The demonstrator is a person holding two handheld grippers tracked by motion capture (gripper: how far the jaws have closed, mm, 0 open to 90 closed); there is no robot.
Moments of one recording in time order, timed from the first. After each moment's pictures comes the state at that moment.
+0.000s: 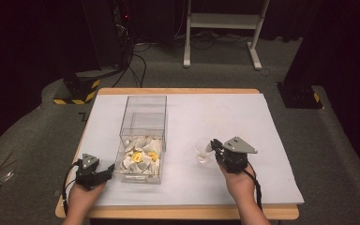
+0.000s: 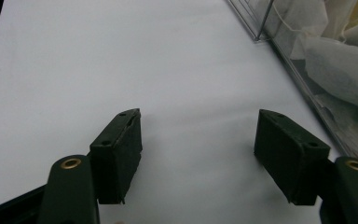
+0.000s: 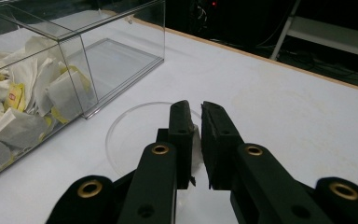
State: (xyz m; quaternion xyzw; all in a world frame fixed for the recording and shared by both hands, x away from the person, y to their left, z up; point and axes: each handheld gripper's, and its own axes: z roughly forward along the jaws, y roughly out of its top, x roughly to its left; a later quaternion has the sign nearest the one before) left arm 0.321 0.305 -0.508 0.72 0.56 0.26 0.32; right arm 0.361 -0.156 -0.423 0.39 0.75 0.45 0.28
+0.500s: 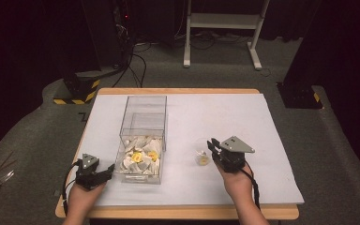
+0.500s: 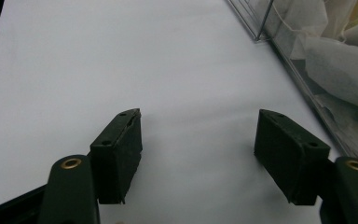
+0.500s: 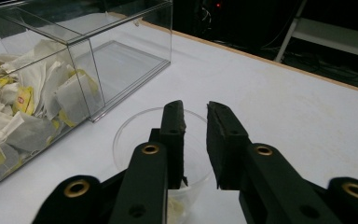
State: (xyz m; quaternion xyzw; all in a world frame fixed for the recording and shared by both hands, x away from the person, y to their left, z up) left arm 0.321 0.305 -0.509 0.72 0.56 0.26 0.32; right arm 0.362 -0.150 -0.422 0.38 0.76 0.45 0.27
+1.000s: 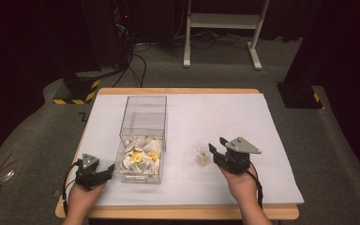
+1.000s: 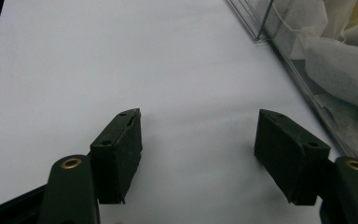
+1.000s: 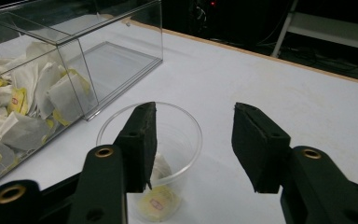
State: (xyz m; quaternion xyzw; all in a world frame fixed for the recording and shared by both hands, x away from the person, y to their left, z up) left arm 0.321 0.305 -0.508 0.72 0.56 0.26 0.32; right arm 0.360 -0.164 -0.422 0.40 0.75 0.46 0.27
